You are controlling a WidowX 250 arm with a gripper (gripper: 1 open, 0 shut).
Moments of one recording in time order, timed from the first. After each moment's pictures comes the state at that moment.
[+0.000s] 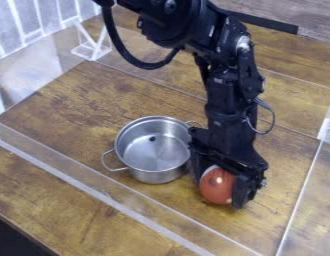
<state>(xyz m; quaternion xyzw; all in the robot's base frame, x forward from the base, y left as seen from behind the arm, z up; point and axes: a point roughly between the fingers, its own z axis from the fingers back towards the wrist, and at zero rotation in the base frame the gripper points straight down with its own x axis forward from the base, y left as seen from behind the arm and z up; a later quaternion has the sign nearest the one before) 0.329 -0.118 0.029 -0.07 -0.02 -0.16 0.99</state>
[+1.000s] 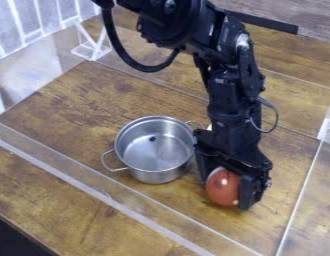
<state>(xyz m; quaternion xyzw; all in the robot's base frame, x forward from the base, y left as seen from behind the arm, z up) 0.327 -0.126 0.028 -0.10 -0.01 -0.17 0.98</state>
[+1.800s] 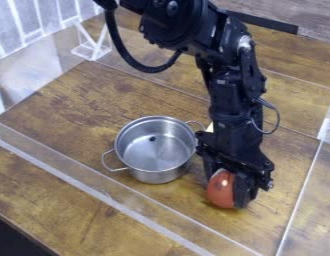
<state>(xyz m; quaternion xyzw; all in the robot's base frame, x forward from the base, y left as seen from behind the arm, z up) 0.318 -0.123 0.028 -0.09 0.02 -0.17 0.98</state>
